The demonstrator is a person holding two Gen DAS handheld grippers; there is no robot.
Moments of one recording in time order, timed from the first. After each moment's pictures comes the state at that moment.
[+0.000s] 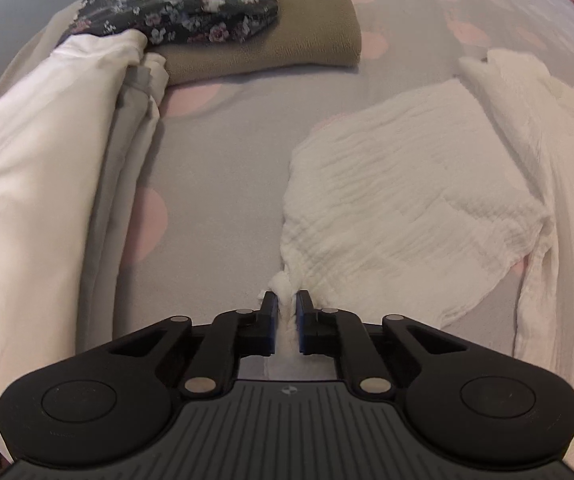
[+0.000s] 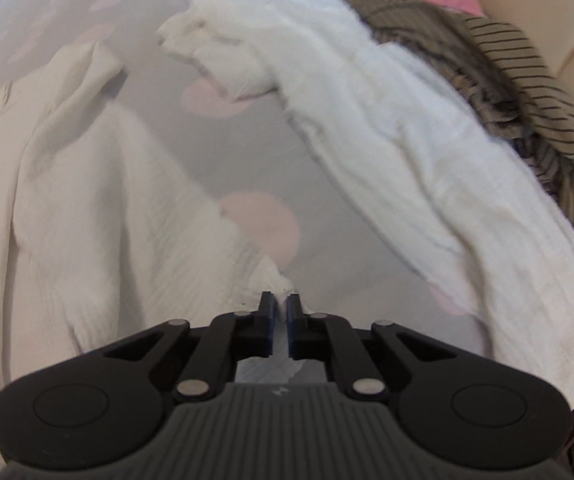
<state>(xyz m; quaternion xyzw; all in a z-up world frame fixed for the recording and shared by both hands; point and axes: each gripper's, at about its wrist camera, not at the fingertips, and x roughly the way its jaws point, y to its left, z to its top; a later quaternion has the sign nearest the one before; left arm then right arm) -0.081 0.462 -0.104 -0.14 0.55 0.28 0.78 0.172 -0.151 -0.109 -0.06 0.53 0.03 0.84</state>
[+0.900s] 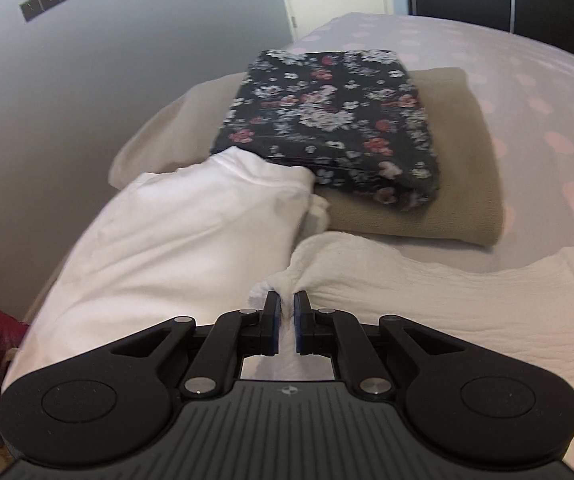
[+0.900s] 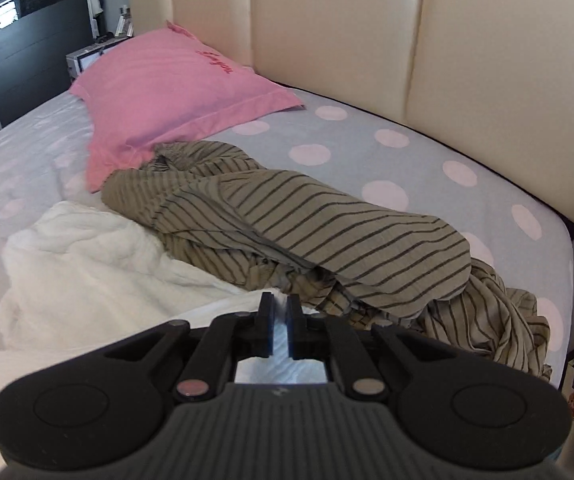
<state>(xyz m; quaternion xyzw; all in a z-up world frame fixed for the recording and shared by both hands) -0.082 0.533 -0.046 -0.10 0.43 0.46 0.77 0.295 -0.281 -0.054 0.06 0.38 -0.16 0.91</state>
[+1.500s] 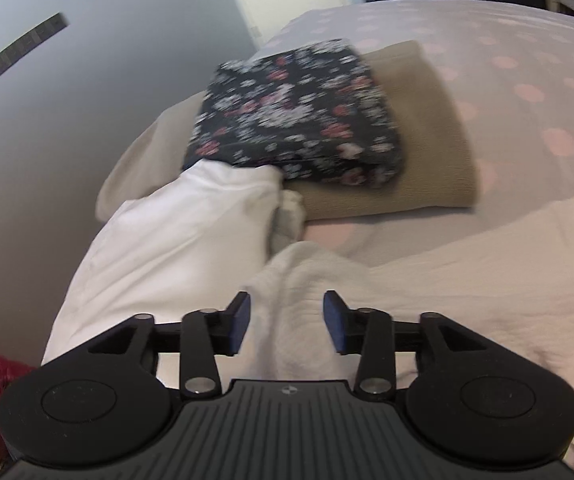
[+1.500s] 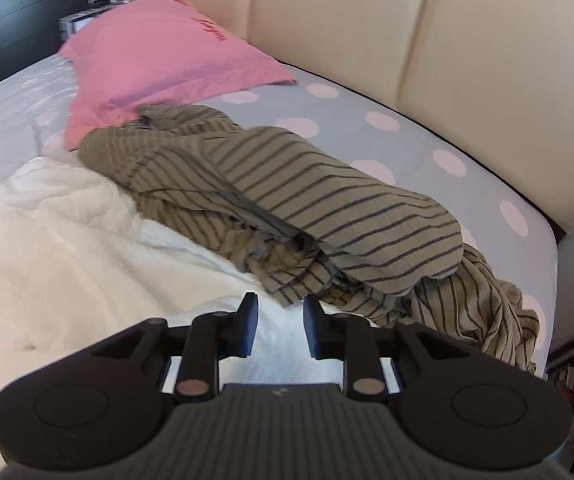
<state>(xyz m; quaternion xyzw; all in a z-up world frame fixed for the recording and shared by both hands) -0.072 0.489 -0.046 -0.02 0.46 0.39 0.80 0.281 -0.267 -0.069 0.00 0.41 -0.13 0.90</state>
